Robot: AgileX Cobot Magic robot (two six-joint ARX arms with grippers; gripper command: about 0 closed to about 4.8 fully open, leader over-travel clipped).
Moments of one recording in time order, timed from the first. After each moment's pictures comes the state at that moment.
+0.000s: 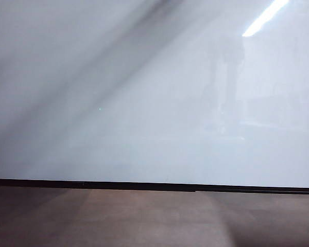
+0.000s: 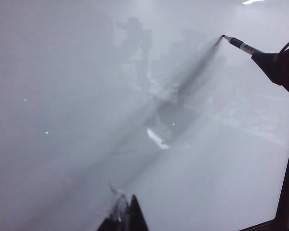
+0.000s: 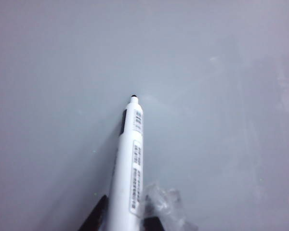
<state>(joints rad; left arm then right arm) -0.39 0.31 0.69 -0.15 0.02 0.03 0.58 1.44 1.28 0.54 0.42 0.11</state>
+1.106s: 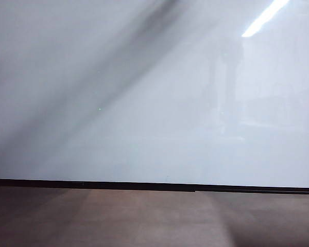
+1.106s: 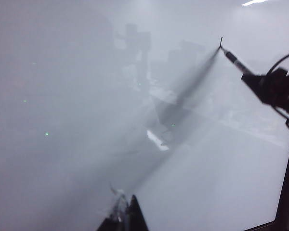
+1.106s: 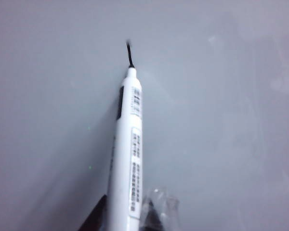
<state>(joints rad) -0.39 0.31 0.69 -0.14 0.02 0.03 0.58 1.47 1.24 0.50 0.43 0.14</state>
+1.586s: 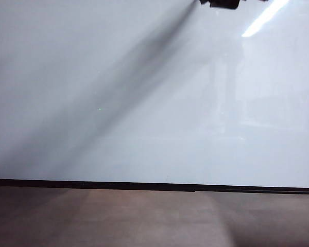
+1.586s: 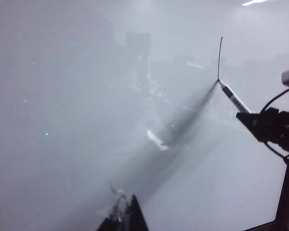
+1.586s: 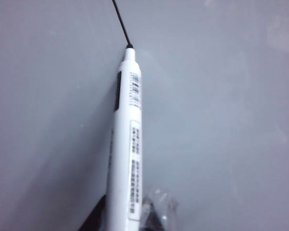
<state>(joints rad) -0.39 0.31 0.69 -0.14 0.02 0.03 0.58 1.47 1.10 0.52 0.44 0.22</state>
